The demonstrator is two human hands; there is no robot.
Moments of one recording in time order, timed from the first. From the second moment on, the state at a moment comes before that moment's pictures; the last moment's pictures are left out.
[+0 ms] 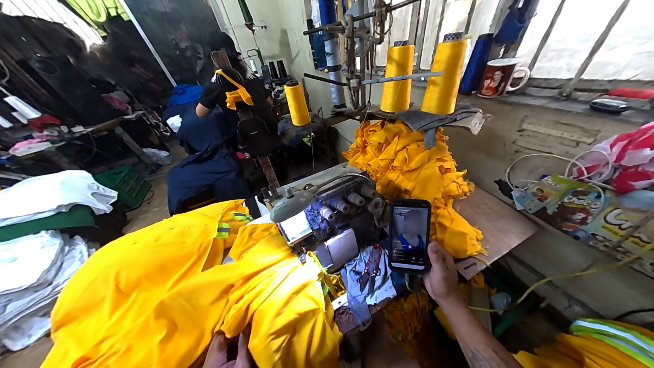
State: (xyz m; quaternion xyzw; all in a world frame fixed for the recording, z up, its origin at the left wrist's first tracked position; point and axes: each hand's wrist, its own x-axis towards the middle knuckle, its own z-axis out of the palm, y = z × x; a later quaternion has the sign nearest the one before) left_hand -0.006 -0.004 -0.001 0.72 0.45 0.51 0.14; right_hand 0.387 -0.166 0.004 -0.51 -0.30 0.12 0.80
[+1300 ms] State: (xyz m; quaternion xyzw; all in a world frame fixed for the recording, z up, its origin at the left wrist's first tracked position) left_hand -0.005 -0.002 -0.005 0.72 0.43 0.52 0.15; right_hand 0.388 -0.166 0.002 -0.52 -0.31 0.12 0.79
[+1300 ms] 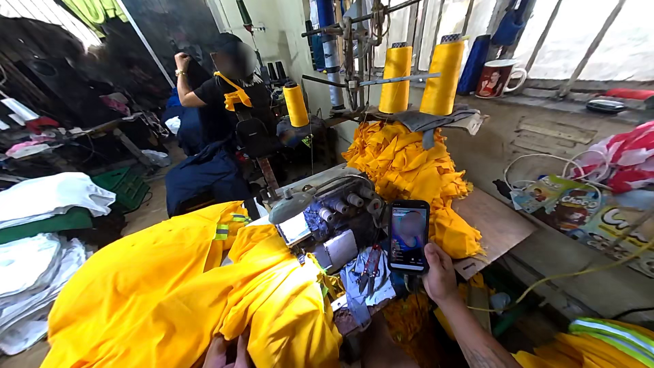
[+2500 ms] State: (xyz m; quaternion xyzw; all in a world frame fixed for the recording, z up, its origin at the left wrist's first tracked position) left_hand -0.005 -0.003 -0.005 0.72 0.45 0.51 0.13; right_hand 0.387 -0.165 0.001 -0.52 -0.31 0.11 0.79
